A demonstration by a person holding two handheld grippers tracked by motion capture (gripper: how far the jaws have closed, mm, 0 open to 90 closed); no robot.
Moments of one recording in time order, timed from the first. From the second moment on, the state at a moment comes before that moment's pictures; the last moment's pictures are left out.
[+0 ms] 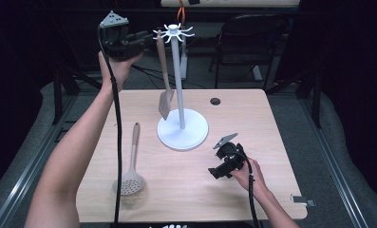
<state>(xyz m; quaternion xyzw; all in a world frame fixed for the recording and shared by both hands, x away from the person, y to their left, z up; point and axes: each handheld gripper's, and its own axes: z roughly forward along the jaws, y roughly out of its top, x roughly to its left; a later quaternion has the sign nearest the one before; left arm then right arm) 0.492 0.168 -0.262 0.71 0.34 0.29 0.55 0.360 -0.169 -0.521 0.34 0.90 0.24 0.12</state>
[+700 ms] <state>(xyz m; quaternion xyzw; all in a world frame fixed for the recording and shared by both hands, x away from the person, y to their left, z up) 0.462 0.202 -0.324 0.73 0.38 0.27 0.50 0.359 -0.166 -0.523 0.34 0.90 0.23 0.12</state>
